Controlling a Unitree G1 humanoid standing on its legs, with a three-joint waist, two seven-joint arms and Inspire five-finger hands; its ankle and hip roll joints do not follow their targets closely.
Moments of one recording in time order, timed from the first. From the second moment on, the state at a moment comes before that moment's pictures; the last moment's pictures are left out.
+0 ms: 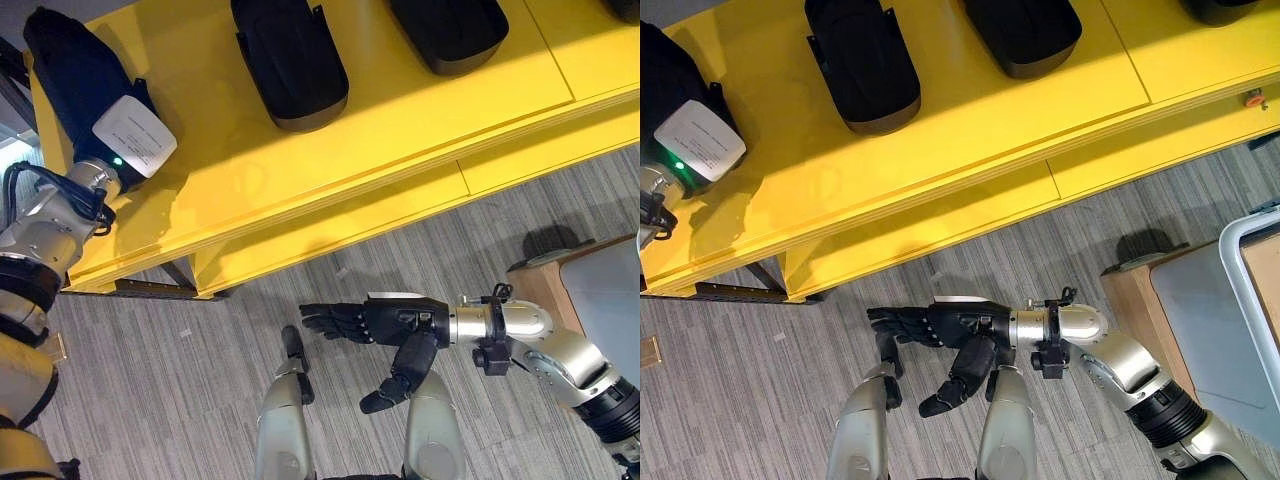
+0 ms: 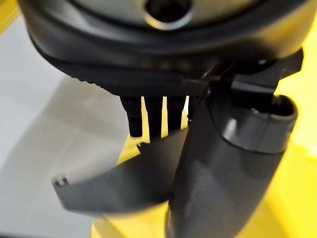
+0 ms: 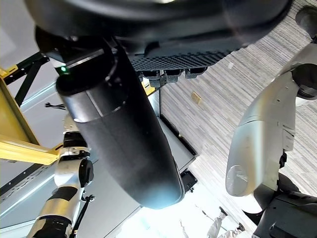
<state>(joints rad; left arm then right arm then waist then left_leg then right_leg) -1.06 1.13 -0.86 0.89 1.17 -0.05 0.42 -0.37 -0.83 0.46 -0.20 0.71 0.23 0.83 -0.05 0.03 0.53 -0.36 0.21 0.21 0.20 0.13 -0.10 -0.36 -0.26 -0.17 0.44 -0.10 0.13</state>
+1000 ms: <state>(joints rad) -1.03 1.15 -0.83 0.71 1.07 -0.25 0.27 -0.36 -0.83 0.46 -0.20 0.71 0.23 0.84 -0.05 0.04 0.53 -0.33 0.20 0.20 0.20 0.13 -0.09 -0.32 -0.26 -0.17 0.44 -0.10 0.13</state>
